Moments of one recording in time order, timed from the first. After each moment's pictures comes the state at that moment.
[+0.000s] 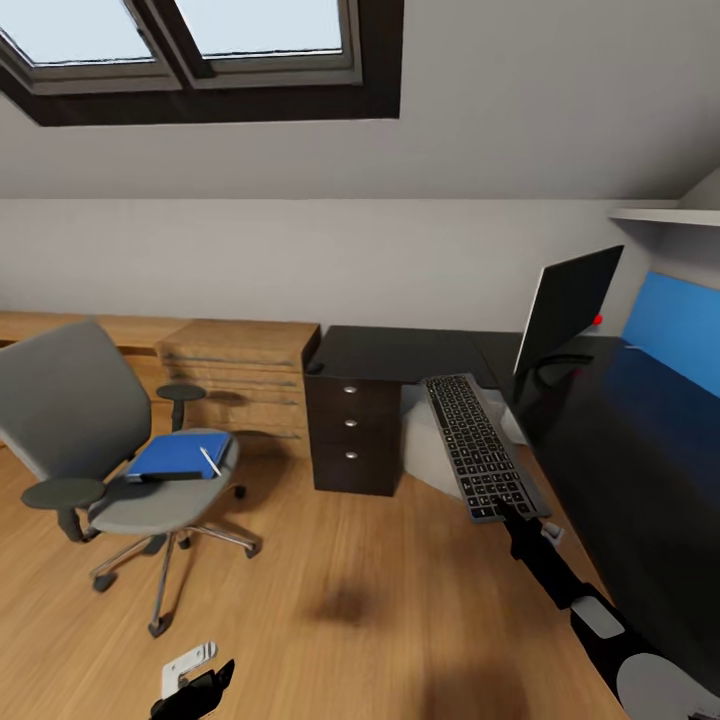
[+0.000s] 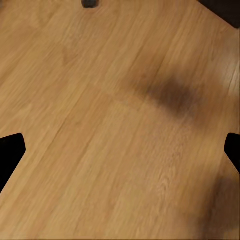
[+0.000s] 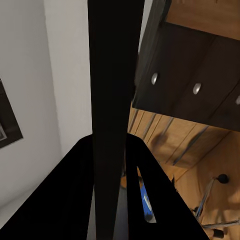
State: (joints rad) left arm -0.31 0.11 -0.05 -0.41 0.55 -0.08 -0.13; right arm -0.65 -0.19 -0.28 -0.26 -0.94 0.31 1.01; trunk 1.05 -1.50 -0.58
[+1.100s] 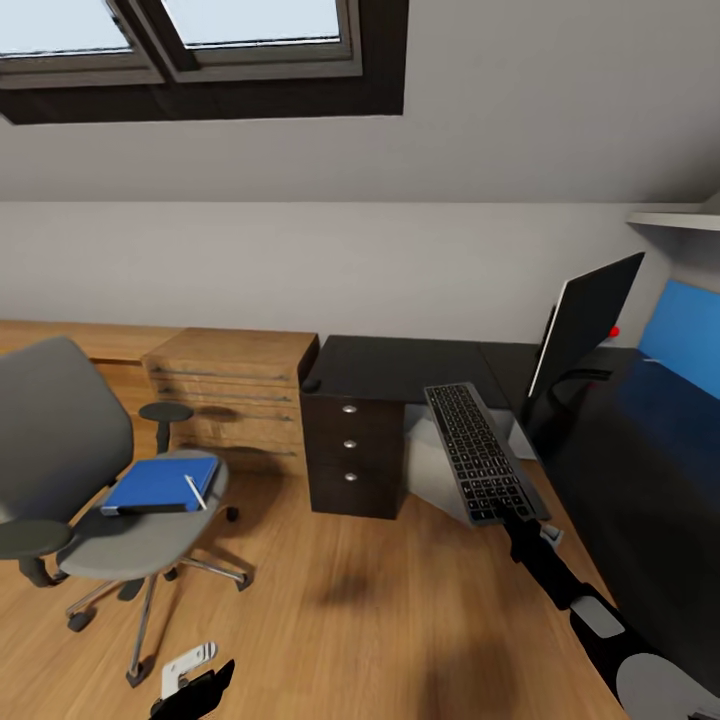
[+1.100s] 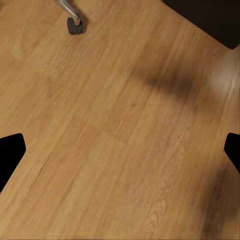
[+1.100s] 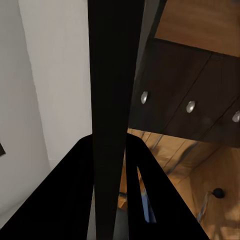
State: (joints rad) left arm -0.31 0.11 -0.05 -0.41 0.55 -0.08 -0.13; right arm -0.65 -0.19 -0.28 -0.26 -0.95 0.31 0.94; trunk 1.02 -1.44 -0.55
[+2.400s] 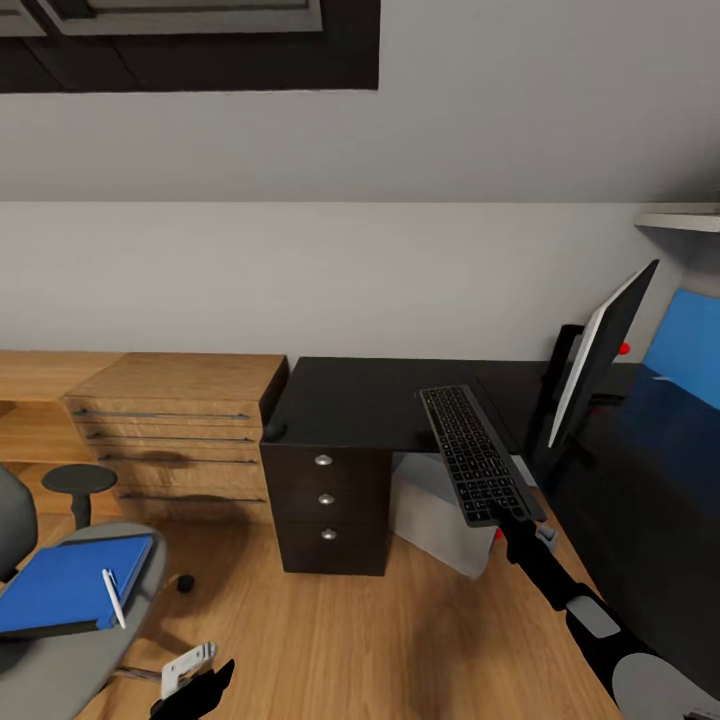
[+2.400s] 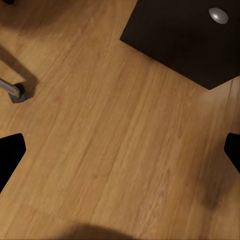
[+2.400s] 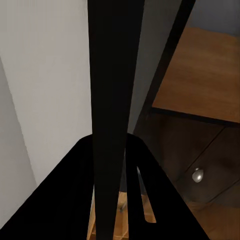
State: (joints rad) left arm -0.31 0.11 -0.05 -0.41 0.55 -0.08 -0.13; right arm -0.65 -0.18 -0.28 -0.26 -0.95 0.32 0.93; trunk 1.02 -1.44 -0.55
